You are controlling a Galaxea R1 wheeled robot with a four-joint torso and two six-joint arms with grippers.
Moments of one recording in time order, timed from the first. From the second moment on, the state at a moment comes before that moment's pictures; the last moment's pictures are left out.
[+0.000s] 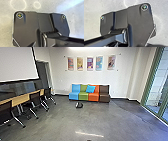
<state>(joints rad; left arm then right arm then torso) 1.51 2.93 -2.51 0.00 -0.05 0.00 -1.54 2.81 -2.41 0.09 0.01 0.02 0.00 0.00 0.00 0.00</state>
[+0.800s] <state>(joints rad) 1.51 2.92 -2.51 0.00 -0.05 0.00 -1.53 2.81 -2.41 0.09 0.01 0.02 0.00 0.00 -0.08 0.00</state>
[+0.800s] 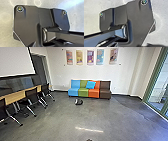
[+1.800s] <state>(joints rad) 1.49 2.93 -2.52 0.00 -0.09 0.00 -1.51 2.81 -2.41 0.09 0.02 0.02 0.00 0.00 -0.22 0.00</state>
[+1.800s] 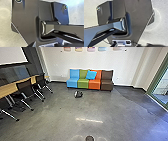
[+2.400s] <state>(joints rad) 1.49 2.95 -2.54 0.00 -0.10 0.00 -1.51 2.81 -2.41 0.09 0.02 0.02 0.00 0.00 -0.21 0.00</state>
